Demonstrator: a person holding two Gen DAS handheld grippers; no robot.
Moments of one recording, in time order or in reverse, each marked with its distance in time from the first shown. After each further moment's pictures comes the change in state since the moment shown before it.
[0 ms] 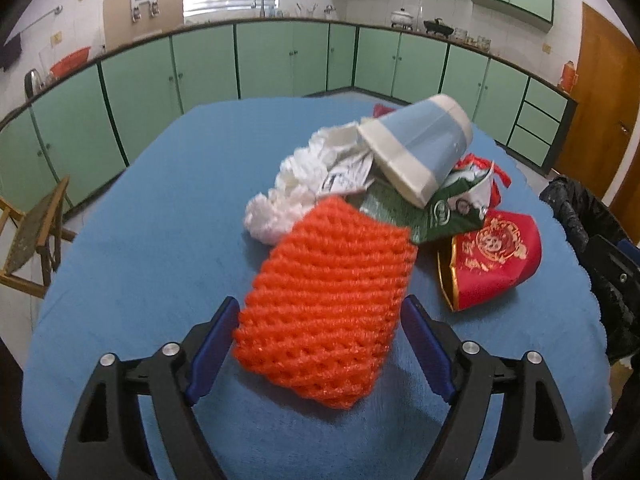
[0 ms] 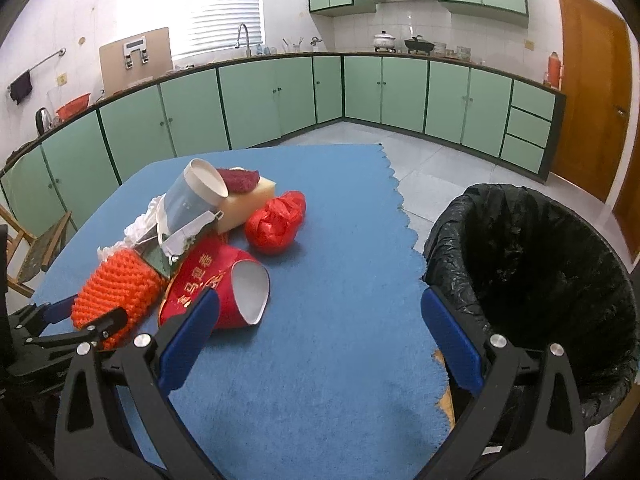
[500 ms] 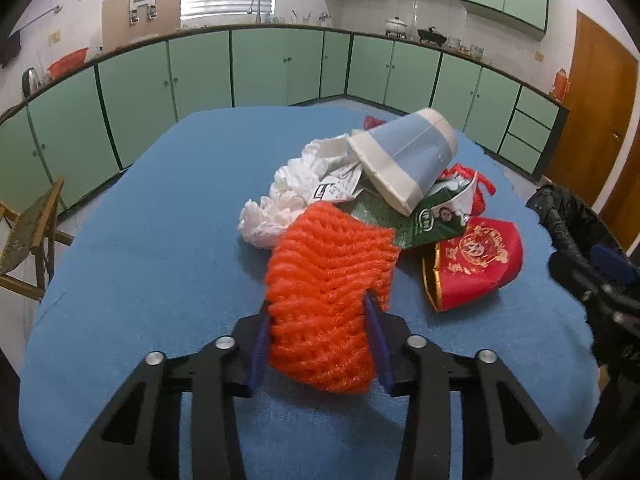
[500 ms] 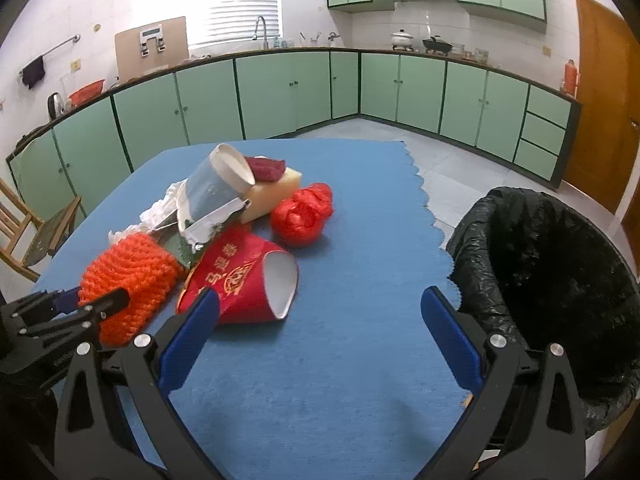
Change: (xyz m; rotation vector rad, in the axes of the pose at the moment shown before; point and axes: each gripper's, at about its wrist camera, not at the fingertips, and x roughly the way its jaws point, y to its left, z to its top) left arm -0.017 0.002 0.000 -0.004 -0.043 -0.042; right arm 0.004 0.019 -0.001 -0.046 0.019 0.037
